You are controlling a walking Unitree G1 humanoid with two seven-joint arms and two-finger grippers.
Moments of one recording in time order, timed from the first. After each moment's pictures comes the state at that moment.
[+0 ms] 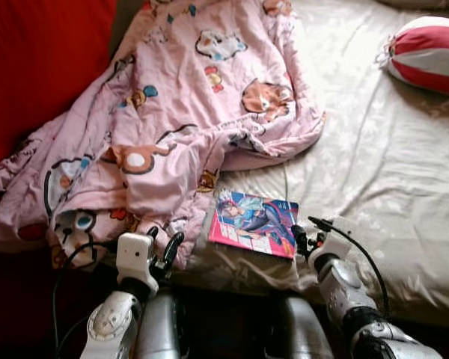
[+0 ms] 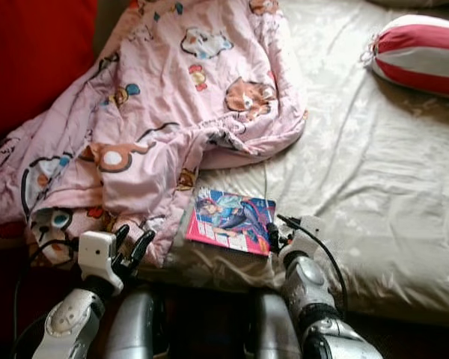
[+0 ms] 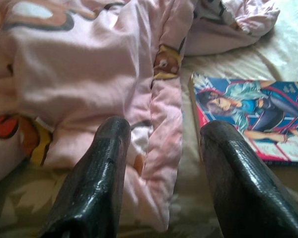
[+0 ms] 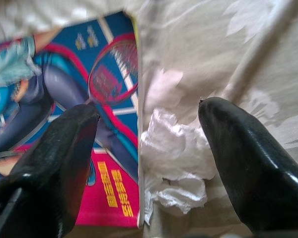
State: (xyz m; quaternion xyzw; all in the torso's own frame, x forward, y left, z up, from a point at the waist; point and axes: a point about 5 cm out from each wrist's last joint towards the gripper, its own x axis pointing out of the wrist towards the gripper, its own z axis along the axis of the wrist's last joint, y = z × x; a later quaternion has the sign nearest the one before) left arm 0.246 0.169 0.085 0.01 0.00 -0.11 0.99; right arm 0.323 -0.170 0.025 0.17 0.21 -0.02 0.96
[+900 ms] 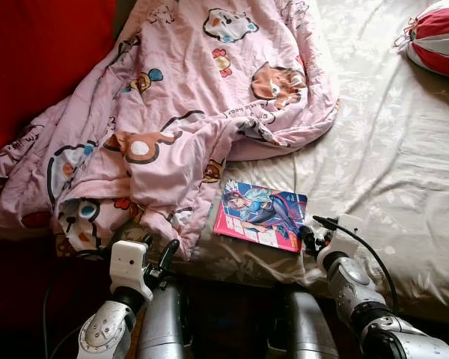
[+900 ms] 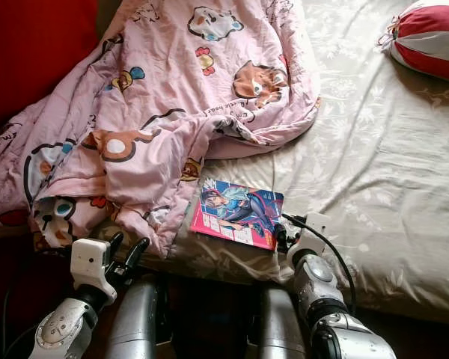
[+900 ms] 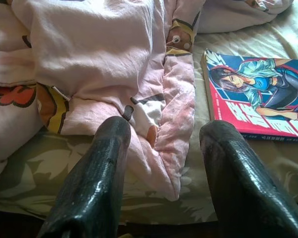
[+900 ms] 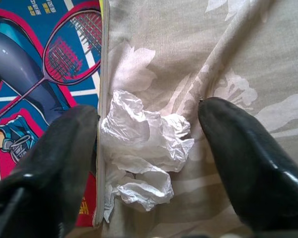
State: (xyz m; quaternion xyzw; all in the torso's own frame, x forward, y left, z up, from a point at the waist) left arm 0.234 0.175 0.086 0.01 0.01 -0.11 0.99; right arm 0.323 -0.186 0.026 0.15 0.22 -0.04 0.96
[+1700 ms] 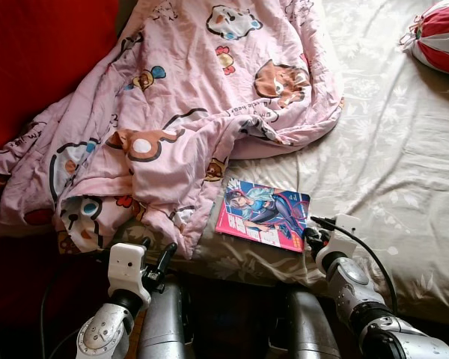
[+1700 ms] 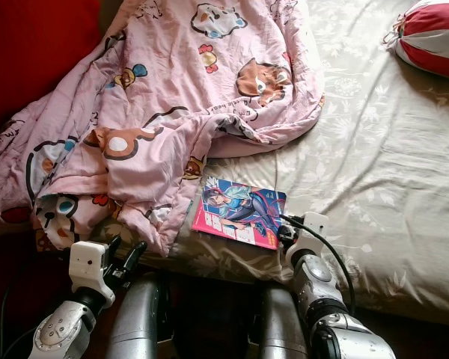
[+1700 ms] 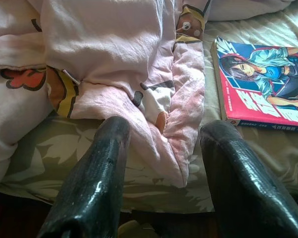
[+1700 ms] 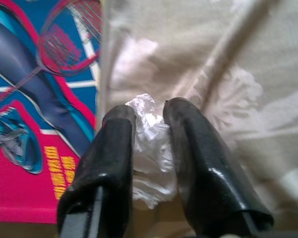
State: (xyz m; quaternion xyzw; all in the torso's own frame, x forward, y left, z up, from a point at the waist) left arm 0.233 0.177 0.083 0.01 0.02 -0.10 0.99; right arm 0.322 -0.187 0.024 0.14 0.22 -0.05 0.96
